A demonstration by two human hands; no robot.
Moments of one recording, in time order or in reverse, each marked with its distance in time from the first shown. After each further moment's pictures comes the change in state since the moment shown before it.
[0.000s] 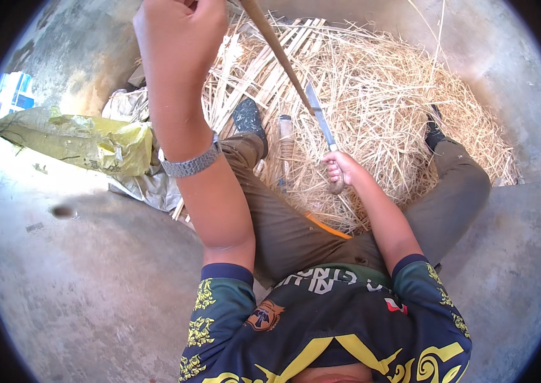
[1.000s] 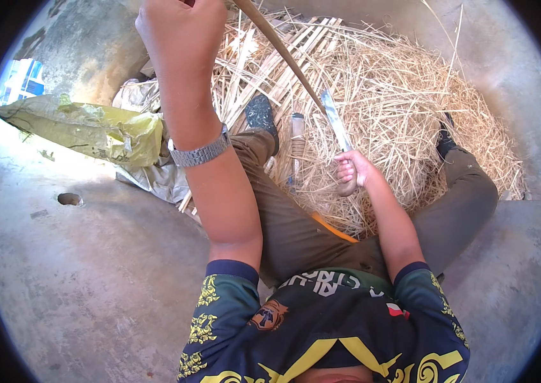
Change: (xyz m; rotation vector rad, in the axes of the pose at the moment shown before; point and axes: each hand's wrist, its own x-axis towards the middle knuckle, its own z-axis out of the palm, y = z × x) left_hand 0.016 -0.041 -0.007 -0.055 0.147 -0.057; right_hand -0.028 -0.009 0.020 -0.116 0.152 -0.068
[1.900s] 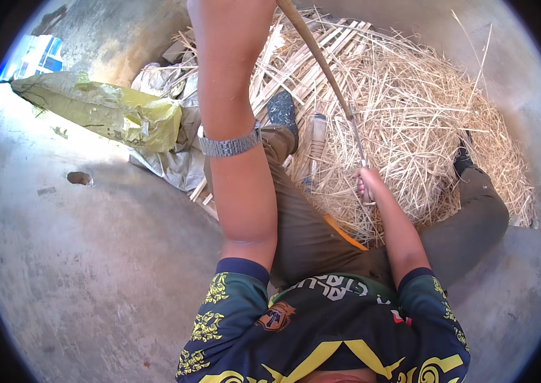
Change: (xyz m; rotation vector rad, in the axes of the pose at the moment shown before) left_hand -0.002 0.007 0.001 -0.027 -0.033 -0.101; right_hand 0.056 0.043 -0.019 -0.194 0.287 0.041
